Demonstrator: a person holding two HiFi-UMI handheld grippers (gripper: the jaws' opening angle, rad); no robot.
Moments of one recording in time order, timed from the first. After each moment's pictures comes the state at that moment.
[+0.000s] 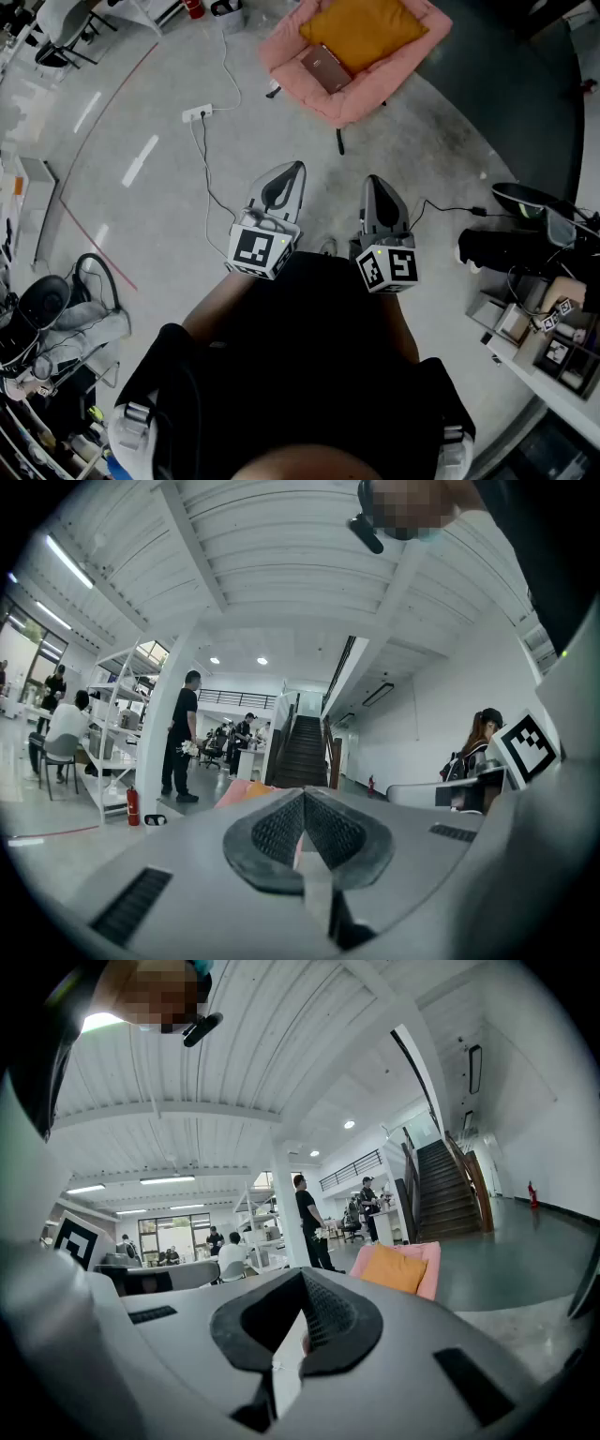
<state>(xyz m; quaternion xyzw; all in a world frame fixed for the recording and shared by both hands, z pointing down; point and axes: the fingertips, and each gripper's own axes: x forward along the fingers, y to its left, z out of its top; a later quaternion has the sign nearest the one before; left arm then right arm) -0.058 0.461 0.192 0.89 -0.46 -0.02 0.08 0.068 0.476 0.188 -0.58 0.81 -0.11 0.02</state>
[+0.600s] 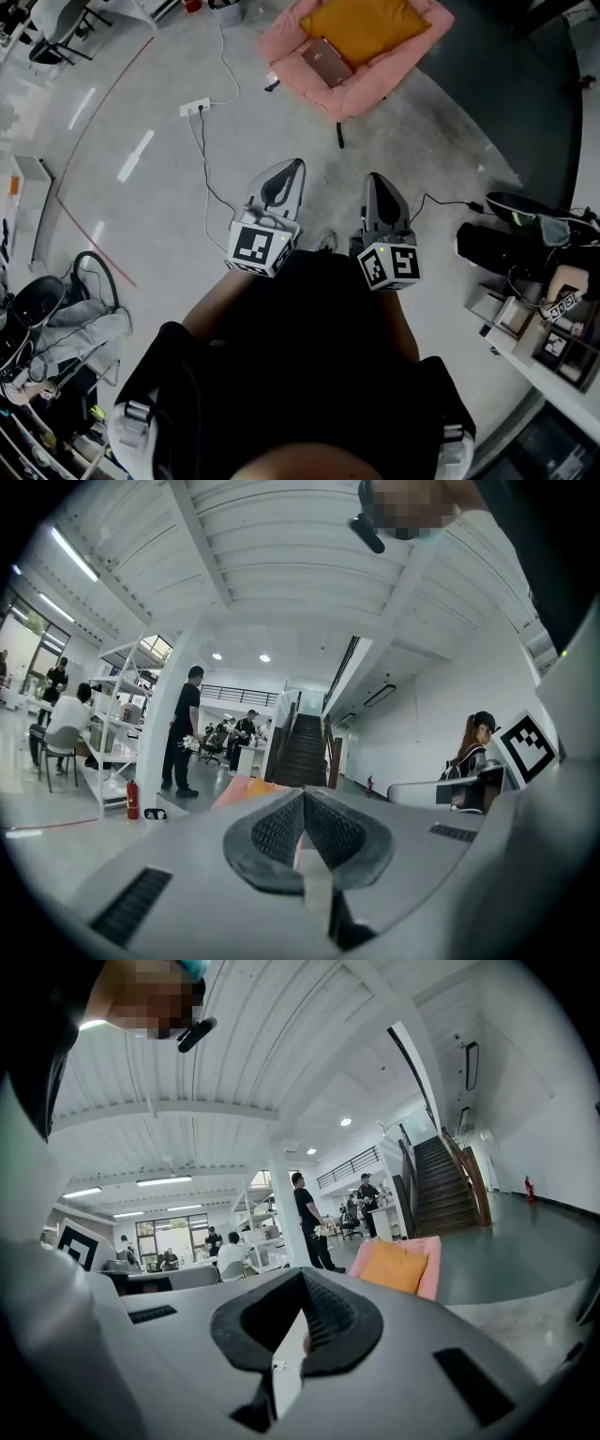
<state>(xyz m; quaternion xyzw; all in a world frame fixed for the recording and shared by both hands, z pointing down) -0.082 0.456 0.193 0.88 -0.46 -0.03 0.09 0.047 0.474 0.191 -0.58 0.80 -0.12 0.02</state>
